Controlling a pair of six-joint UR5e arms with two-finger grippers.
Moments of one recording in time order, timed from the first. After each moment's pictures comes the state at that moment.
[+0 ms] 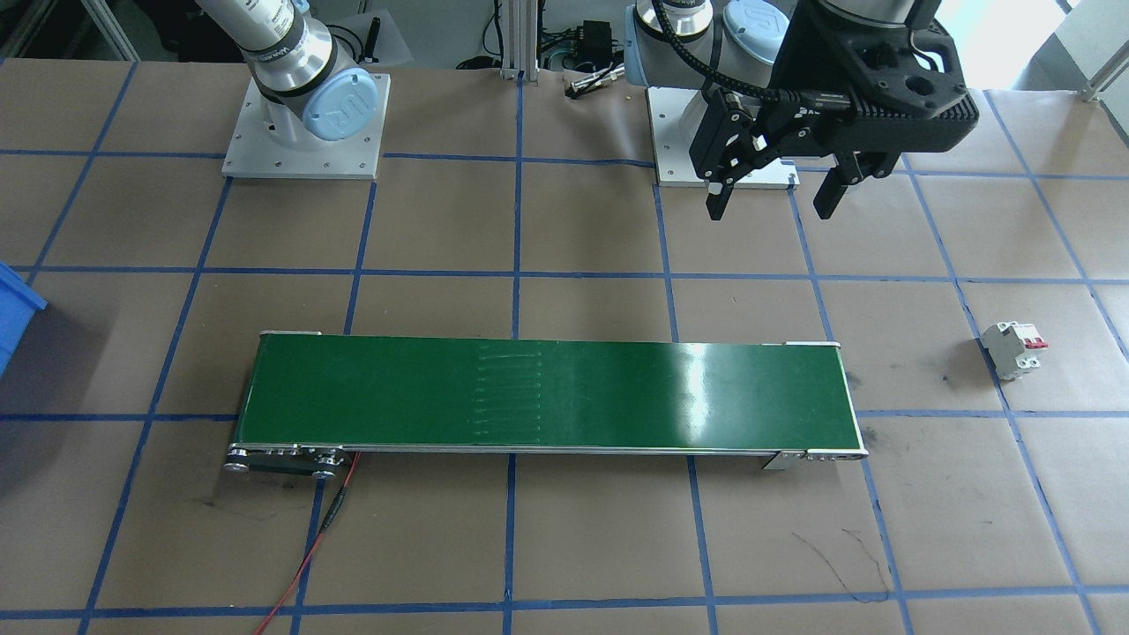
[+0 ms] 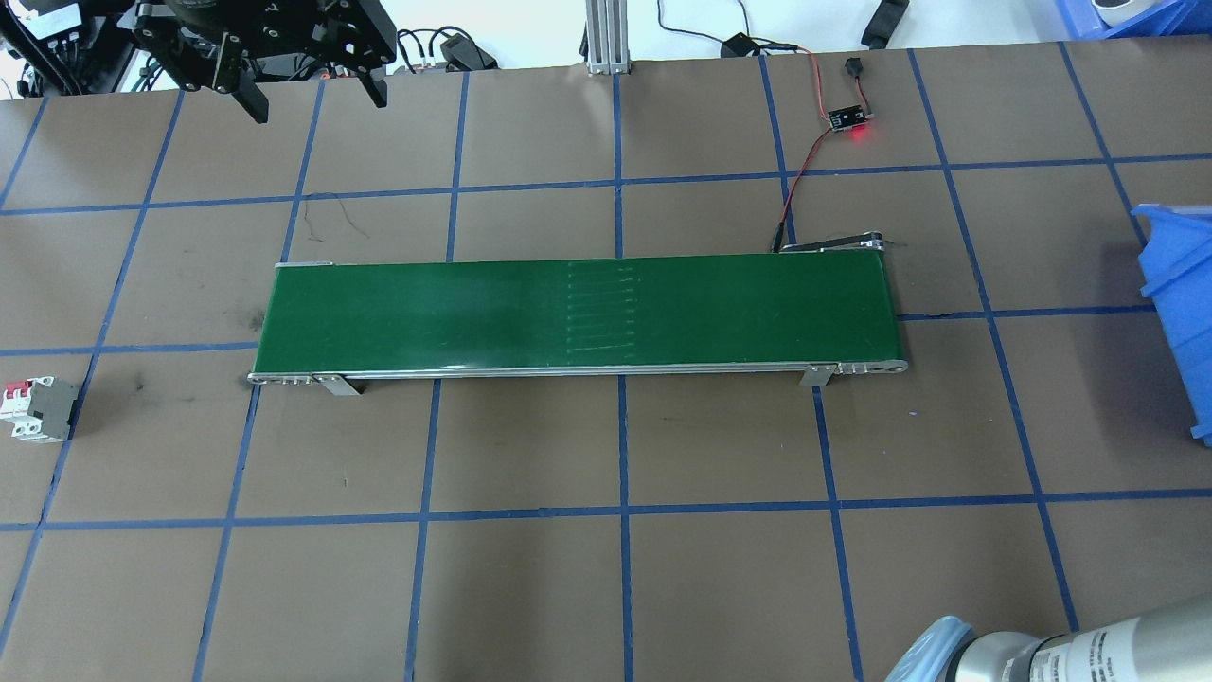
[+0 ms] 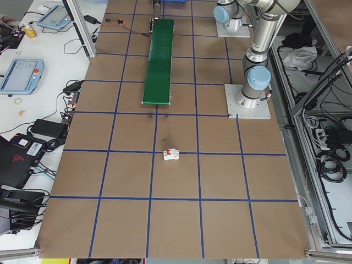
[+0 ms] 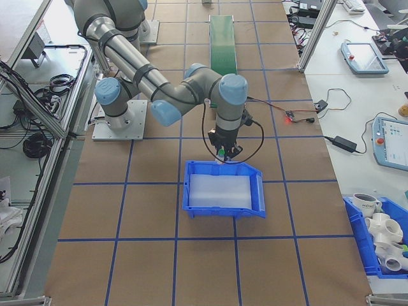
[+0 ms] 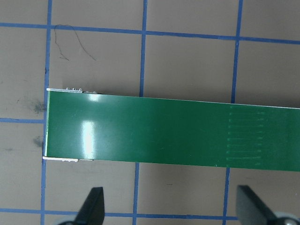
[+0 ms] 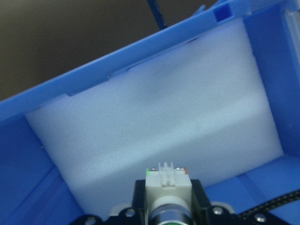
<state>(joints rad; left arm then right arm) -1.63 -1.66 -1.27 -1.67 1.56 -0.13 0.69 -1.20 1.59 -2.04 -1.63 -2.04</state>
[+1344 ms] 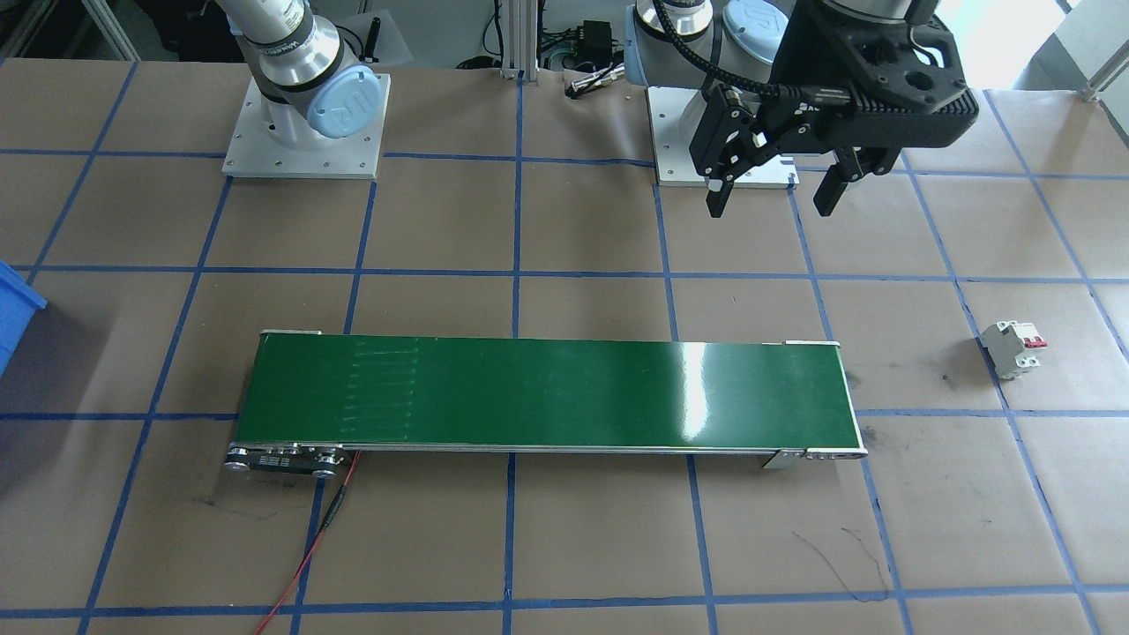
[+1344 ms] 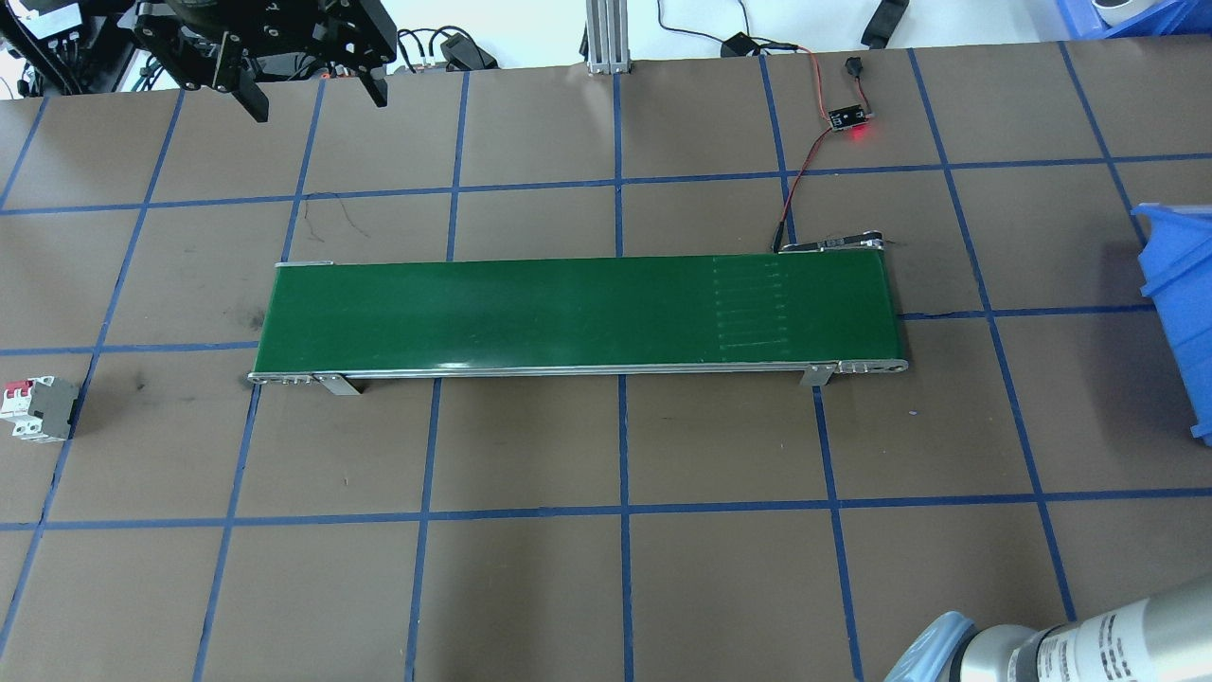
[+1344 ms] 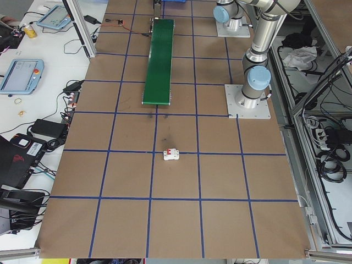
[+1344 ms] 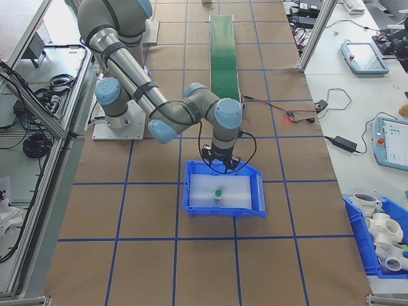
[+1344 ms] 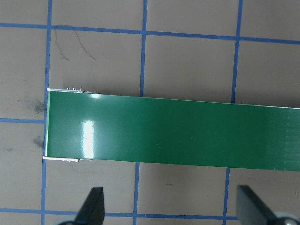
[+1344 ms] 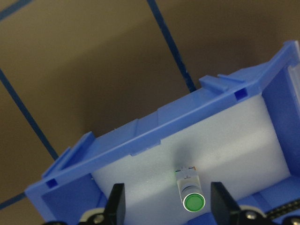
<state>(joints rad) -1.63 -1.65 -1.26 -1.67 1.56 -0.13 0.74 -1.31 1.64 -1.94 -1.63 -1.94</state>
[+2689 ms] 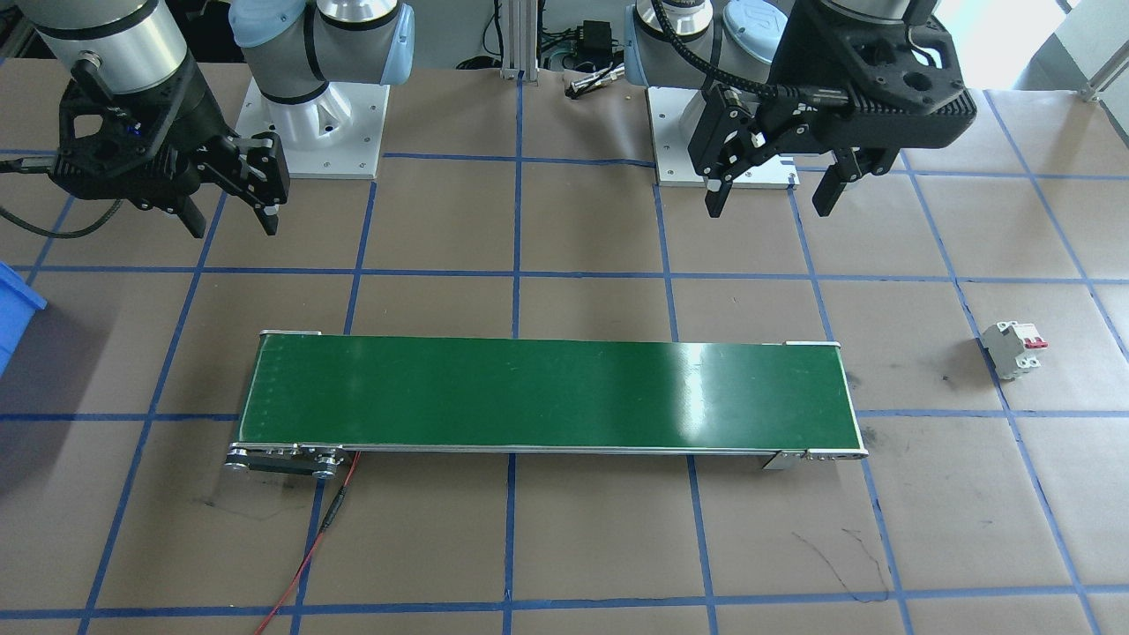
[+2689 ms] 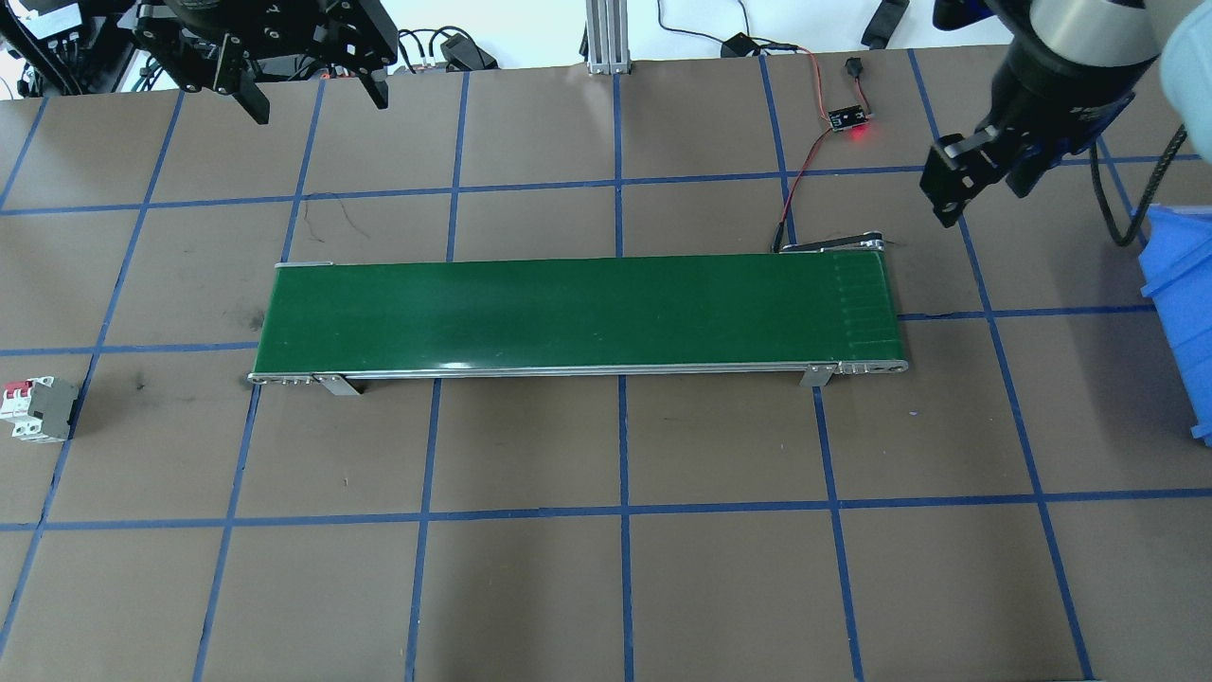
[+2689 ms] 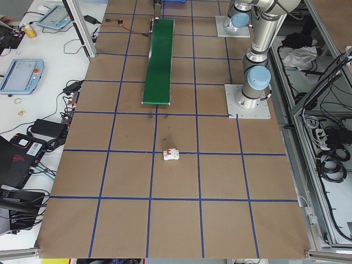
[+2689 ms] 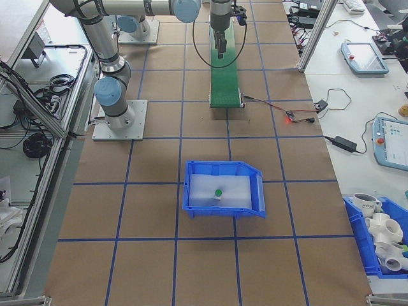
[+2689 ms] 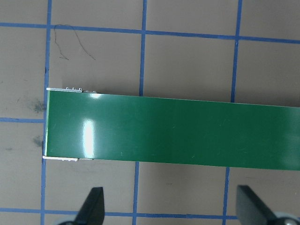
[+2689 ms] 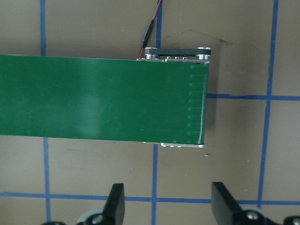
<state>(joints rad) -1.63 -1.65 -1.27 -1.67 1.56 -0.13 1.53 -1.60 1.58 -1.59 -1.55 -0.08</state>
